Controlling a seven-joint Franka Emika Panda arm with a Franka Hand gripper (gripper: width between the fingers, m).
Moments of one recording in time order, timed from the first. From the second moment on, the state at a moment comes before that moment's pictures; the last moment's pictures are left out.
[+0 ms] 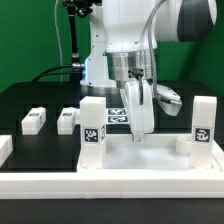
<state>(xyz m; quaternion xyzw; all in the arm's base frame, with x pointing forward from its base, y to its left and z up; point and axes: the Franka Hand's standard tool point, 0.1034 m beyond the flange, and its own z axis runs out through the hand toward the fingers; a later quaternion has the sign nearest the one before) 0.521 0.025 0.015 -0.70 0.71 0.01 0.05</state>
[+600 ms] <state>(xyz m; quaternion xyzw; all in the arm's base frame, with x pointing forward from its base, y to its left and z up) 0.521 0.024 0.015 -0.70 0.71 0.01 0.05</state>
